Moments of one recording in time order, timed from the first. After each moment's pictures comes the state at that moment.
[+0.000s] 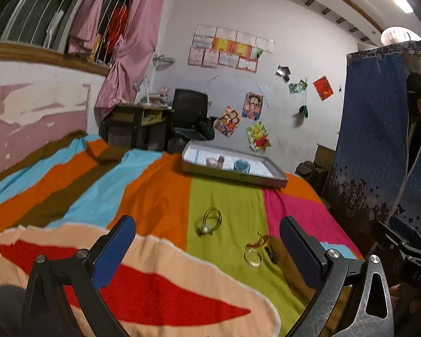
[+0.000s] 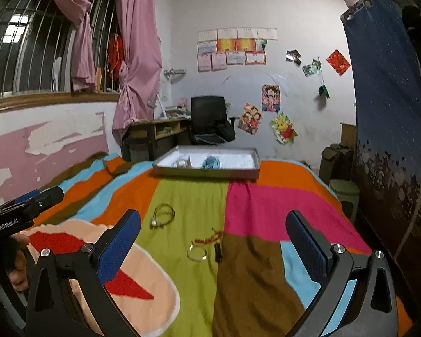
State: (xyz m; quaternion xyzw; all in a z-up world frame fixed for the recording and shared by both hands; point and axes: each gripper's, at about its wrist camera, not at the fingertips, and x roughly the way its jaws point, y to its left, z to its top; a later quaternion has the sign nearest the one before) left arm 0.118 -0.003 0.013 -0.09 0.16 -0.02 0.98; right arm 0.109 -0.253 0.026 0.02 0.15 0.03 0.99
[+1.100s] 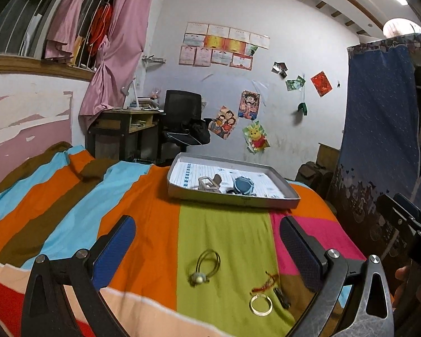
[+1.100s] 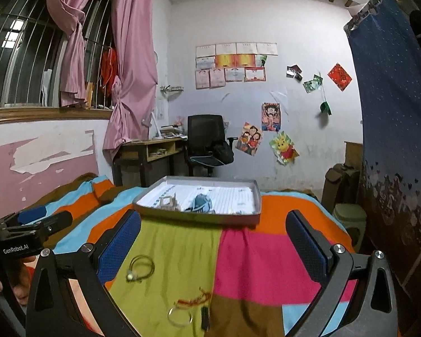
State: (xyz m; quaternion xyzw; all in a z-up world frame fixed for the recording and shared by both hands) left arm 0.248 -0.018 0.035 -0.07 0.15 -0.03 0.98; right arm 0.235 -0.258 0.066 0.02 0.09 0.03 0.99
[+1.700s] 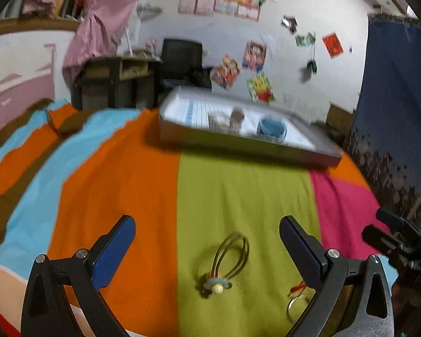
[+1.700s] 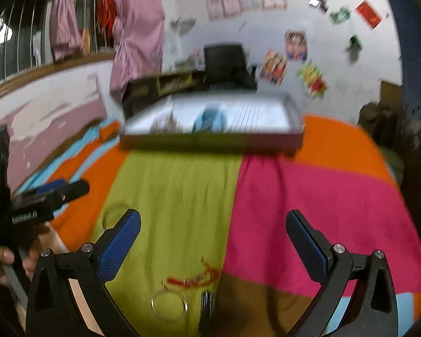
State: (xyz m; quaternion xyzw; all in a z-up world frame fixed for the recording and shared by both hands) left arm 0.371 -0.015 -0.059 -0.07 0.30 -0.05 0.95; right arm 0.372 -0.254 -0.057 0.04 0.29 0.11 0.95
